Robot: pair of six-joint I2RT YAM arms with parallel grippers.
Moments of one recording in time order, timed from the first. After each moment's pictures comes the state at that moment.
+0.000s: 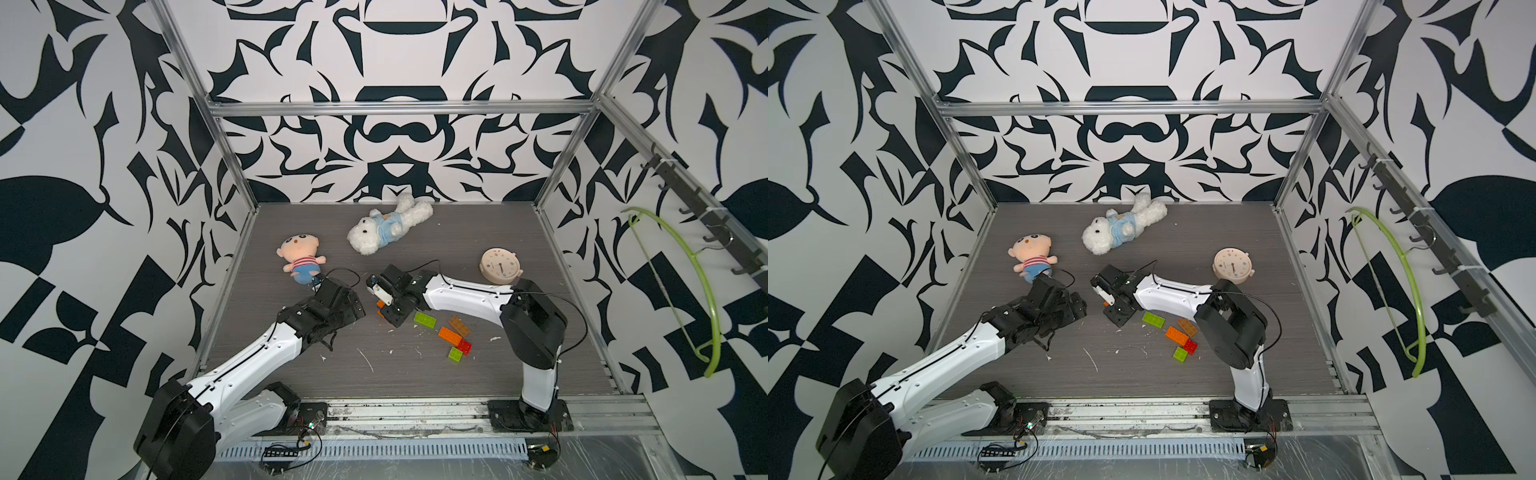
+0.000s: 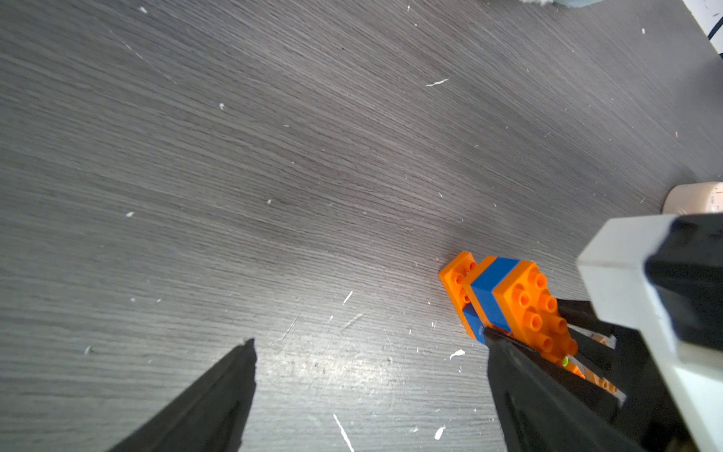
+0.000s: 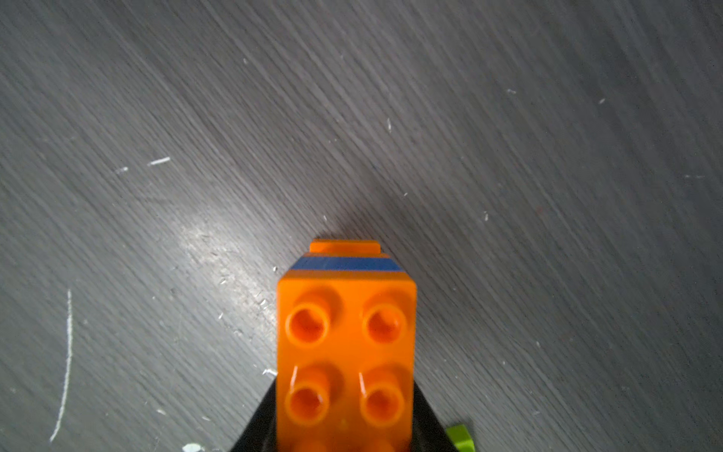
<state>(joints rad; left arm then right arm) -0.63 1.07 0.65 -0.53 -0.13 -0.94 0.92 1.92 1.35 -0.65 0.03 0.05</state>
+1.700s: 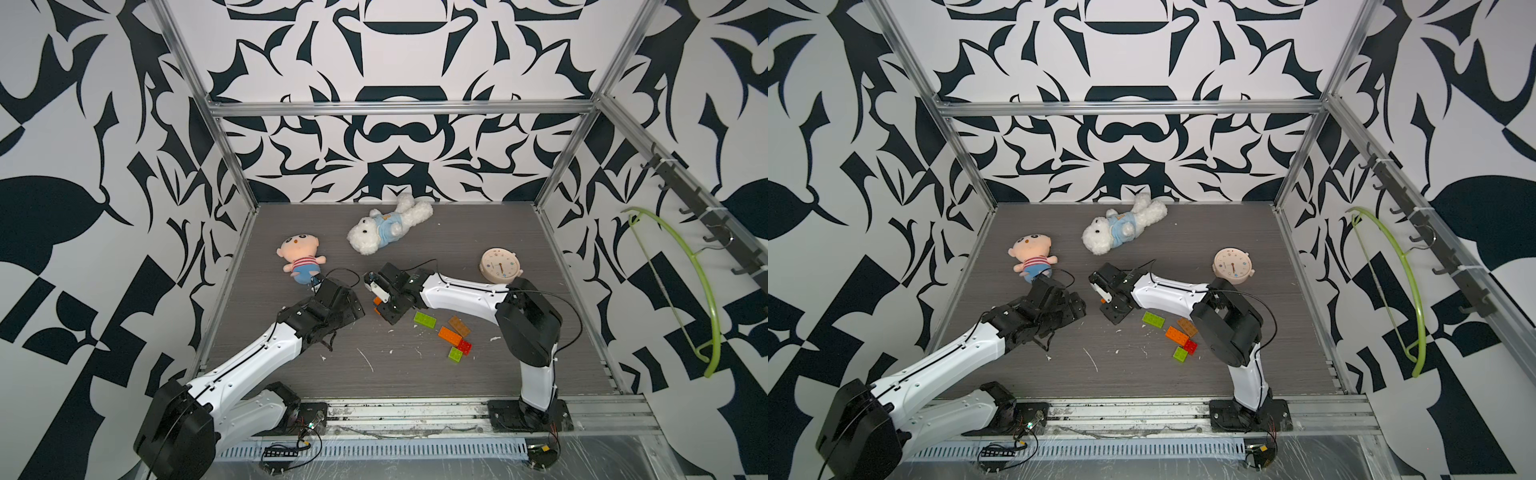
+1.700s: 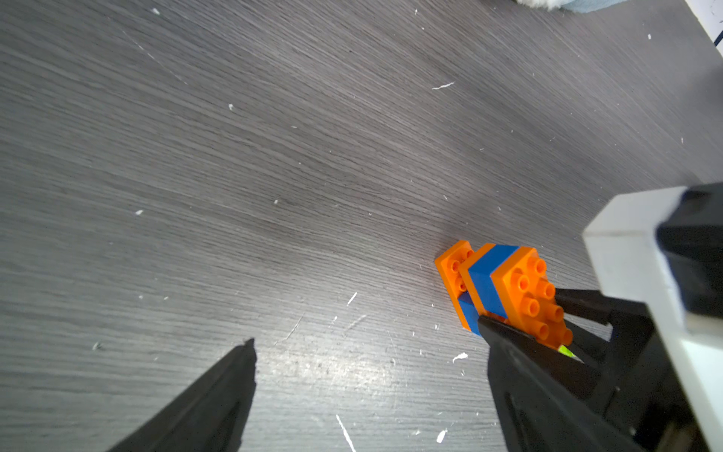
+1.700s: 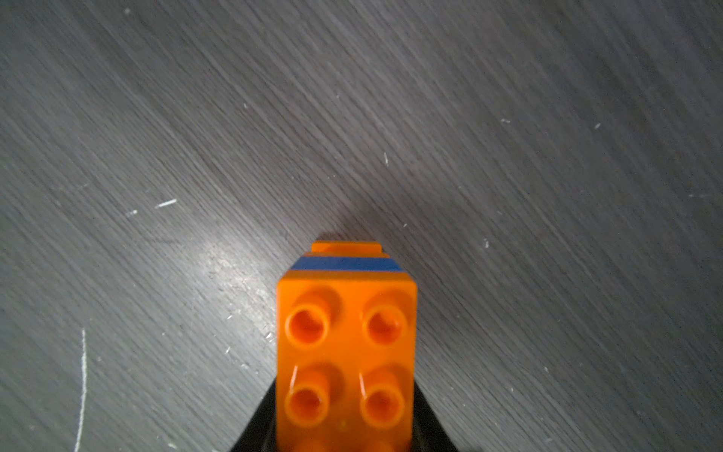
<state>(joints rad) -0.63 1.07 0.65 -0.54 -0.14 -0.95 0.92 1.95 1.38 -0.61 0.01 0.08</state>
